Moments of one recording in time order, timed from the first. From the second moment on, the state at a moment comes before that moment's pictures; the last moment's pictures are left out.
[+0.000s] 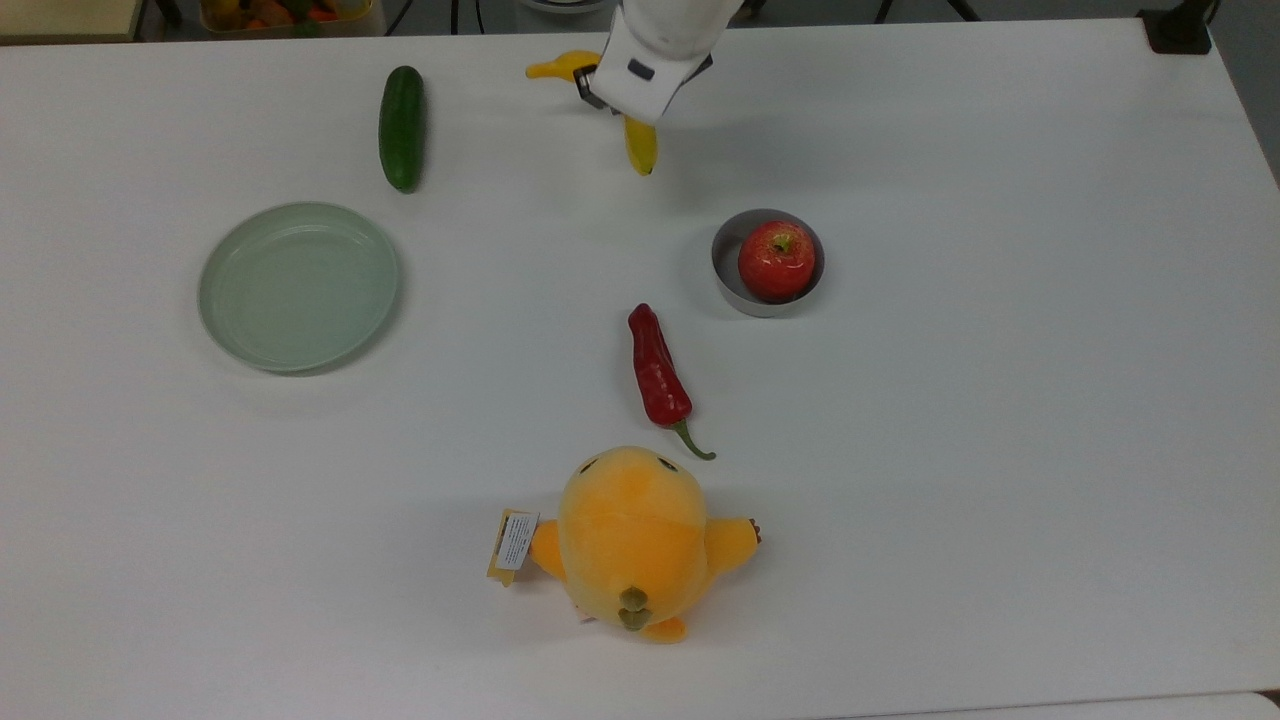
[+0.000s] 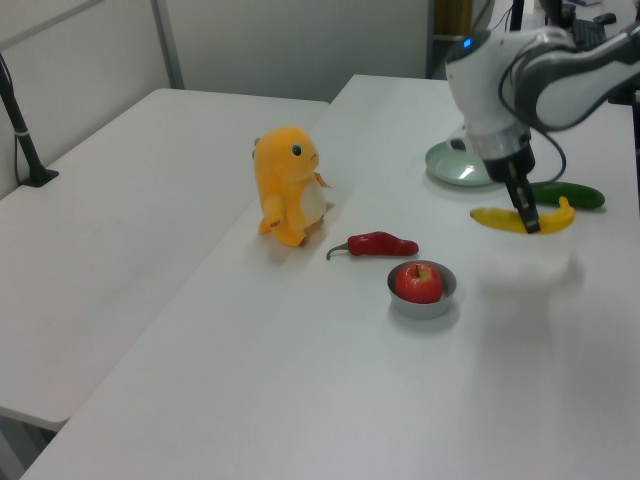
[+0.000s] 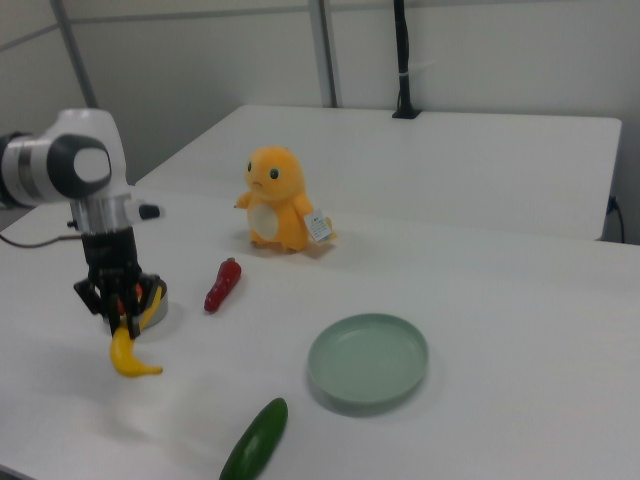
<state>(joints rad) 0.16 0.06 0.14 -2.02 -0.10 1.71 -0.07</state>
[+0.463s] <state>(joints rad) 0.14 0.04 0.10 -1.78 -0.05 1.55 -0.07</state>
